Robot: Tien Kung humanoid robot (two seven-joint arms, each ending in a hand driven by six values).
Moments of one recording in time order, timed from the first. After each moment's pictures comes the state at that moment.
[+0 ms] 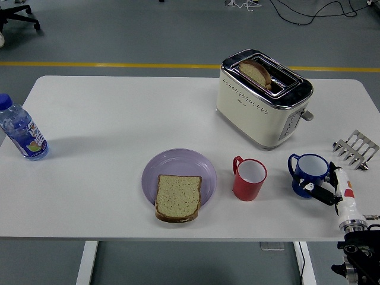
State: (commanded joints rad) left arm -0.15 0.02 -0.31 -0.19 1.06 -0.09 0.19; right arm 0.17 -0.21 1.03 0.95 -1.11 -0.46 0.40
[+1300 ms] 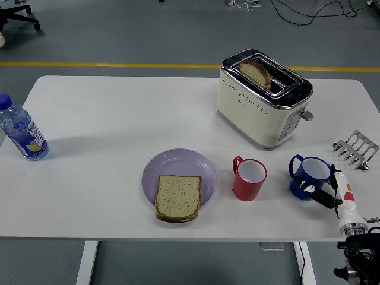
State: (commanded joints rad) left arm -0.14 0.02 -0.31 -0.19 1.06 -0.10 0.19; right arm 0.16 -0.21 1.05 0.94 -1.16 -0.45 0.41
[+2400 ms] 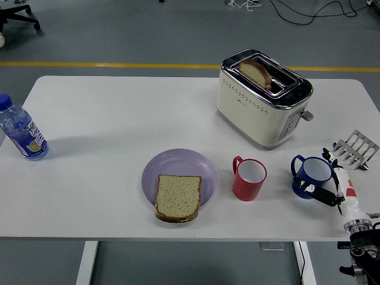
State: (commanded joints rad) left arm -0.15 0.02 -0.32 -0.19 1.06 -0.10 0.19; right arm 0.12 -0.23 1.11 1.04 -1.27 -0.39 0.34
